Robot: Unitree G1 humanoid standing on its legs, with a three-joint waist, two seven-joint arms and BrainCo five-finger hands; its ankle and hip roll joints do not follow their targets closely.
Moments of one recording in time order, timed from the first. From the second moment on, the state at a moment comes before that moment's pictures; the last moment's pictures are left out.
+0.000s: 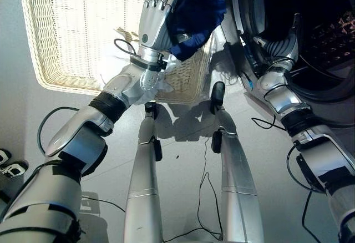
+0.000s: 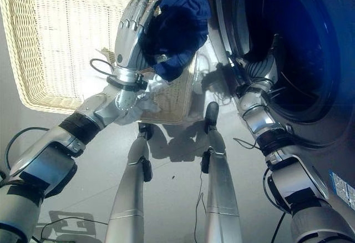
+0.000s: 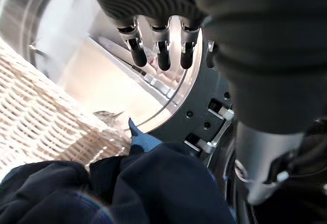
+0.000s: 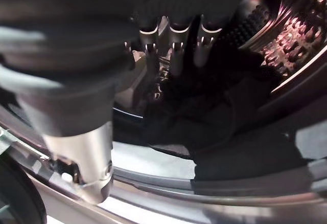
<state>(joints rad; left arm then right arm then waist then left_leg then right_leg) -1.26 0.57 -0.75 0.67 0.50 -0.21 0.89 -1.04 -0.59 0.41 0.67 0.07 0.00 -0.89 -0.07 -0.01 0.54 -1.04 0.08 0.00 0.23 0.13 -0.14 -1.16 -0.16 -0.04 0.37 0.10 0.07</state>
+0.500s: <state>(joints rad) -1.31 0.56 -0.82 0.86 0.49 -0.17 0.69 -1.06 -0.57 0.45 0.69 0.07 -0.03 -0.89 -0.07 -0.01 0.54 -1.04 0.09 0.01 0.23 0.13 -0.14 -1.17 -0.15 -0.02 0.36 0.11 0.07</state>
